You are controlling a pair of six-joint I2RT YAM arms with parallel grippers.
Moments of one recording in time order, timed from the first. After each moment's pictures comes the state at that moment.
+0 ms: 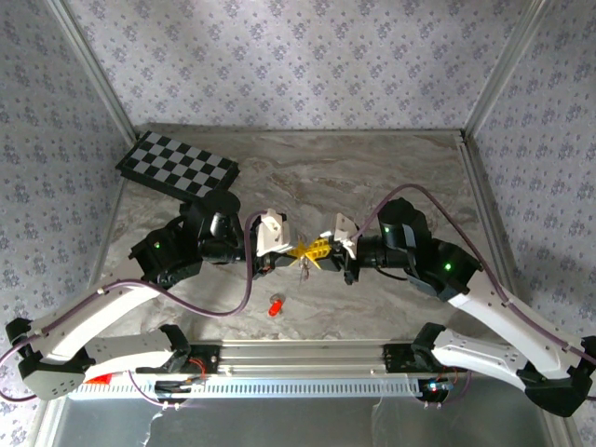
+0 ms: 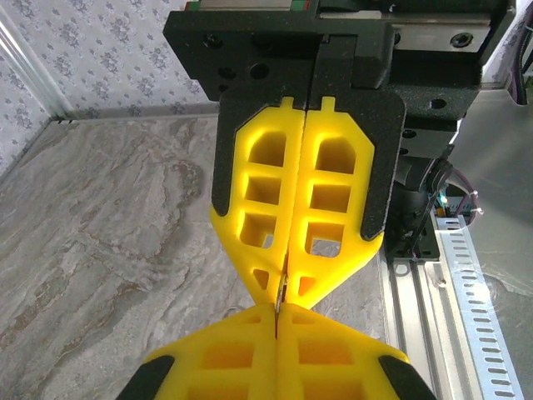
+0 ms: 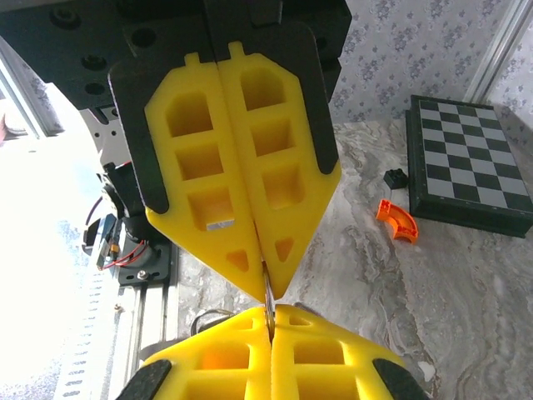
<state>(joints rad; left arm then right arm) -0.96 1.04 1.21 -0.61 0.44 0.32 0.87 0.91 1.04 -0.49 -0.49 -0.24</state>
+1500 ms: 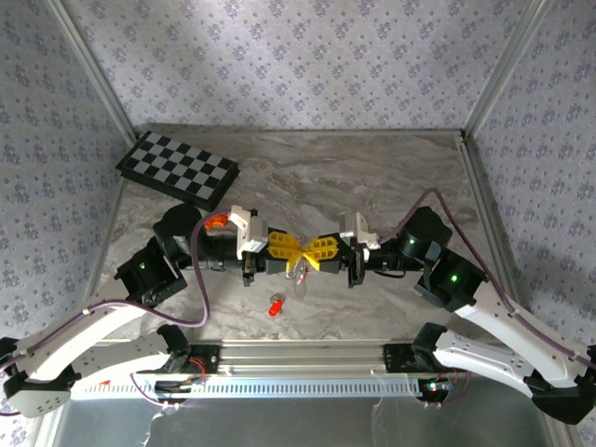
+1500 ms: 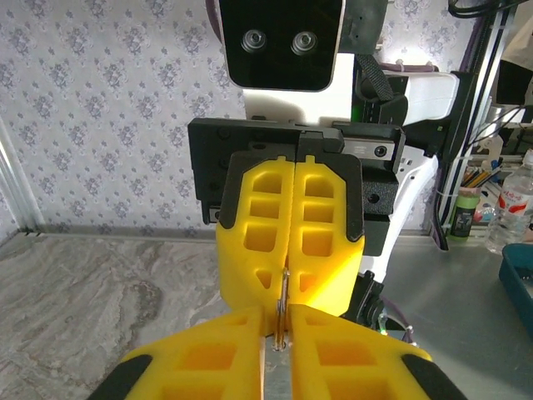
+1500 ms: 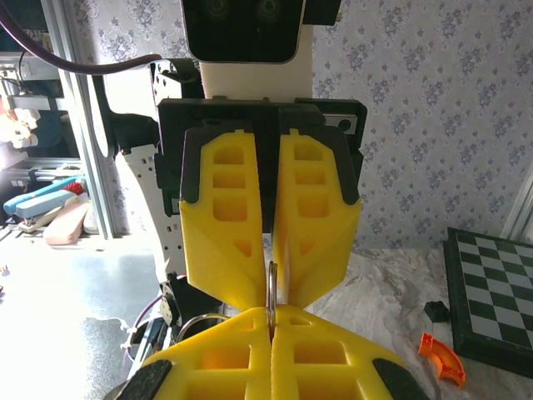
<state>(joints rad) -0.96 0.87 1.03 -0.19 0.58 0.01 0.89 0.82 0.95 -0.12 -0.64 -0.07</state>
